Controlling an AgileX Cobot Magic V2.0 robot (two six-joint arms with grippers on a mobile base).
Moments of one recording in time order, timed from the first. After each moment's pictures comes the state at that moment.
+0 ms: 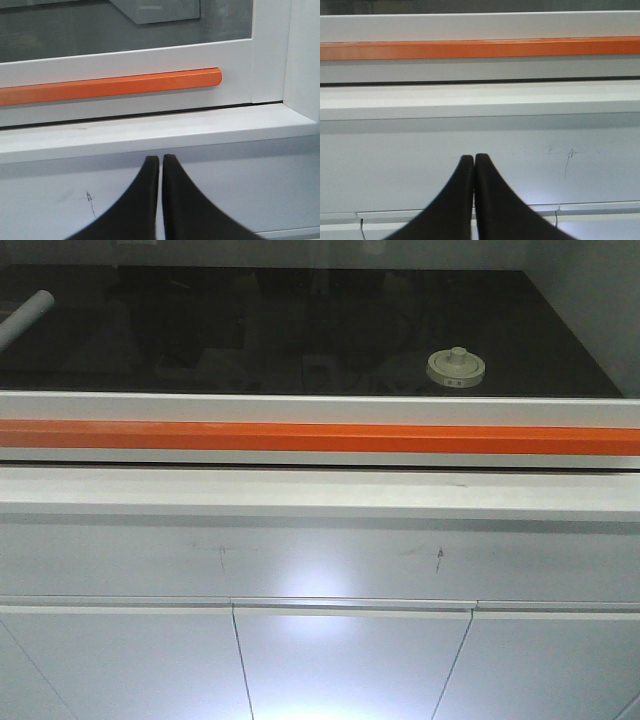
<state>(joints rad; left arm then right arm) -0.01 -0.01 0.03 -0.07 0.18 0.07 -0.05 -0.01 0.03 -0.18 0.11 0.23</state>
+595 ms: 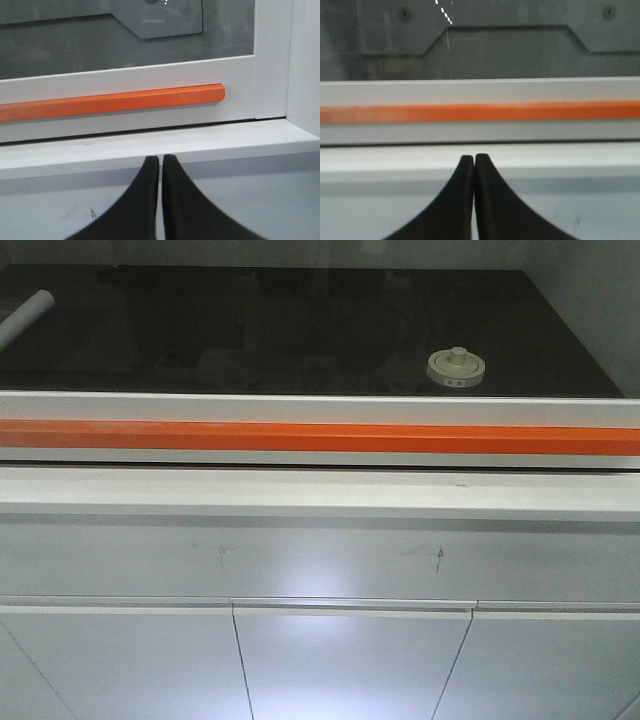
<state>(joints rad) -0.01 -0.01 0.03 -0.07 -0.04 0.07 -0.05 -0.01 0.03 -0.18 0.05 0.24</state>
